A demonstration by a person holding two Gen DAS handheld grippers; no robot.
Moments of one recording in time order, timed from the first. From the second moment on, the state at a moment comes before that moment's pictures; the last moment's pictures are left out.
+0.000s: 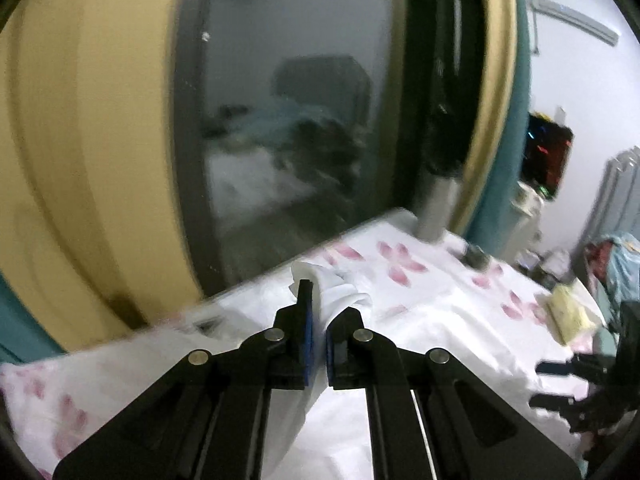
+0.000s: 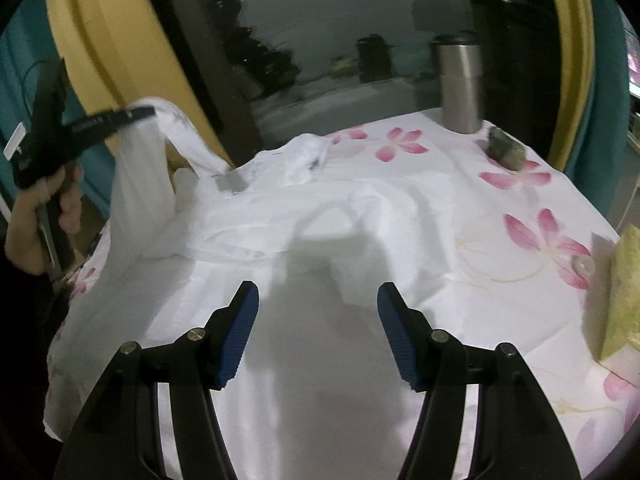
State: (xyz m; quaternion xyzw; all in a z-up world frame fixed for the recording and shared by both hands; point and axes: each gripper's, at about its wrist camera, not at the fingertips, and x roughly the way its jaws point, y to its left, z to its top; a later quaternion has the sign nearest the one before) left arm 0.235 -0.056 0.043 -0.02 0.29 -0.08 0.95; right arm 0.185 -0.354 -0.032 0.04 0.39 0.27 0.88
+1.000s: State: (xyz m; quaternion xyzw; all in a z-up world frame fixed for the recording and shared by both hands) left arm 0.153 0.044 -0.085 -0.09 0.43 -0.10 0.89; right arm 0.297 -0.221 -0.075 -0.09 0.48 0.34 0.81
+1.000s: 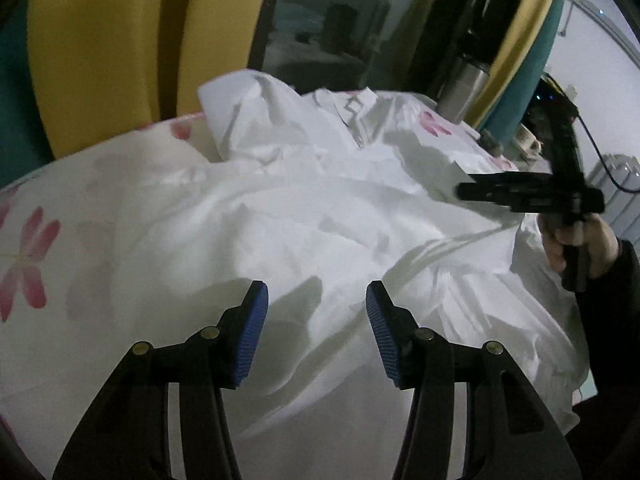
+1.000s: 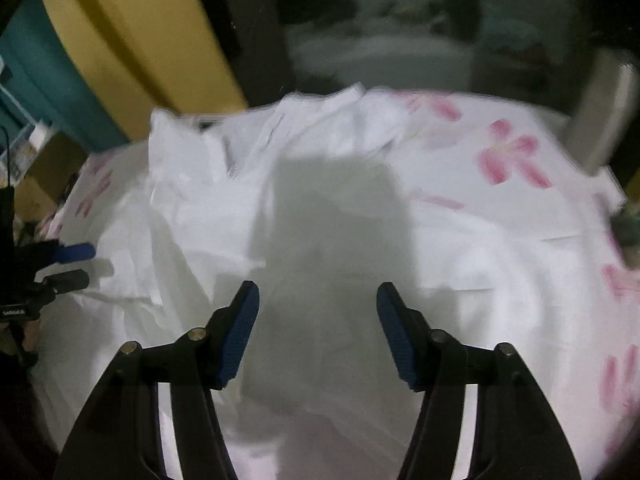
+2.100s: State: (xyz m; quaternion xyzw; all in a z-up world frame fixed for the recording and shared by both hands) left arm 0.217 0.031 -0.091 -0.03 0.46 -0.06 0.88; right arm 0.259 -0.389 -0.077 -0.03 0.44 0.16 0.88
